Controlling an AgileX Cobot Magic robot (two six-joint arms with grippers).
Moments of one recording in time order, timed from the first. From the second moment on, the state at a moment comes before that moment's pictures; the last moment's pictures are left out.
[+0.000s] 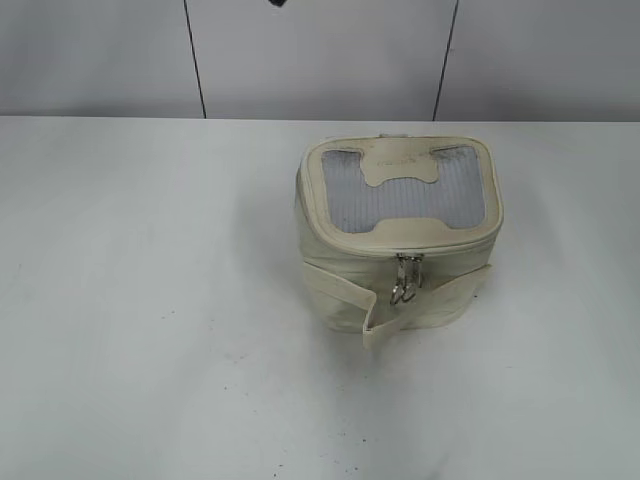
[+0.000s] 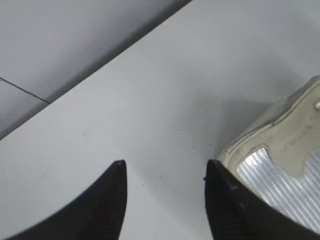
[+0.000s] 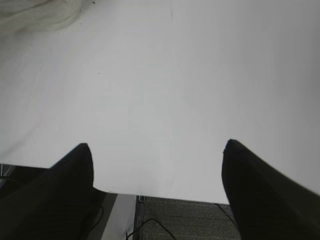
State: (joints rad) left arm -0.63 1.96 -2.17 0.07 1.22 0.09; right arm 0.19 1.12 -0.88 -0.01 1.03 0.10
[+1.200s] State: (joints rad) left arm -0.63 0.27 -0.58 0.00 1.14 0.03; right arm 0.19 0.17 -0.52 -0.01 1.09 0.02
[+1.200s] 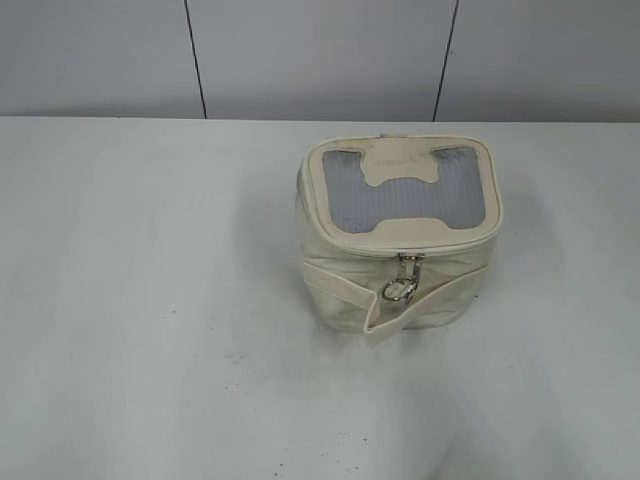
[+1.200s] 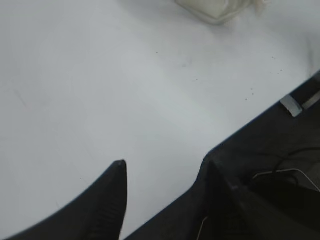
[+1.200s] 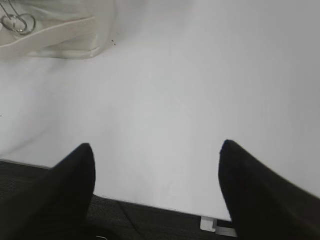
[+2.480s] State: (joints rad) left arm -0.58 0.05 -0.53 0.00 1.07 0.03; right arm 0.15 0.17 -0.50 0.00 1.06 0.00
